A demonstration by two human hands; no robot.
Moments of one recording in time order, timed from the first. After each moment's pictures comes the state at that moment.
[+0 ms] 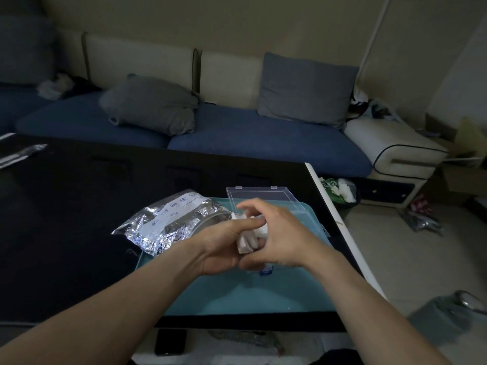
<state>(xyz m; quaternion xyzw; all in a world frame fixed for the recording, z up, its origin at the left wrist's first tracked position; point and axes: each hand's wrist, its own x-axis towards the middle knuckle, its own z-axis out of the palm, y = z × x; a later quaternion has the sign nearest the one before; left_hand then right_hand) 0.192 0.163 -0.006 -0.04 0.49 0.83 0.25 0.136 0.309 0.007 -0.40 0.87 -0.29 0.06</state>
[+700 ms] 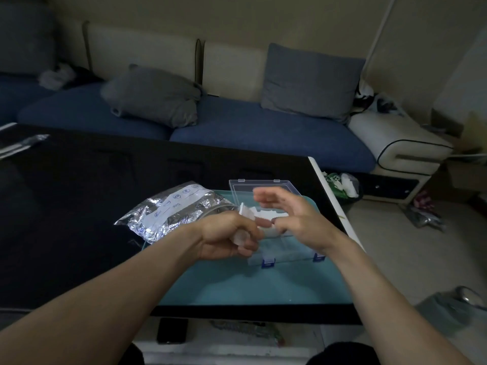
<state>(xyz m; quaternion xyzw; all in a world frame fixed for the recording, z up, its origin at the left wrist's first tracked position) 0.182 0.154 -0.014 -0.03 0.53 0.80 0.27 0.128 0.328 0.010 -0.32 0.79 -0.48 0.18</state>
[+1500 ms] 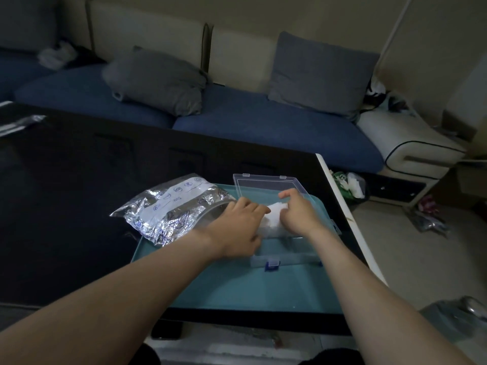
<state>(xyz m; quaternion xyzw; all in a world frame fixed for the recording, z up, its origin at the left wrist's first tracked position) 0.152 0.151 -0.049 0.13 0.98 0.11 -0.05 0.062 0.300 -0.041 -0.11 0.94 -0.32 0.11</state>
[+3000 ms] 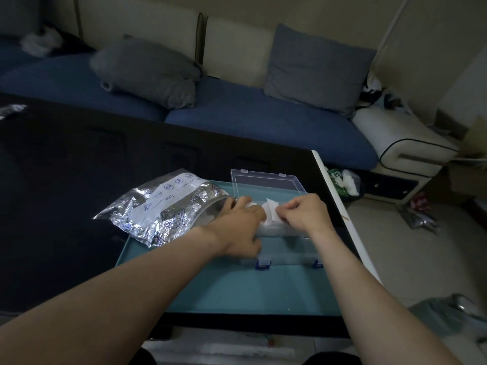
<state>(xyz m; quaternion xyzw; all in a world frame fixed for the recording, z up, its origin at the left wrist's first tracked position) 0.134 0.159 -0.059 0.13 0.99 0.11 0.00 0.057 0.315 -0.038 -0.03 0.95 -0.32 0.06</state>
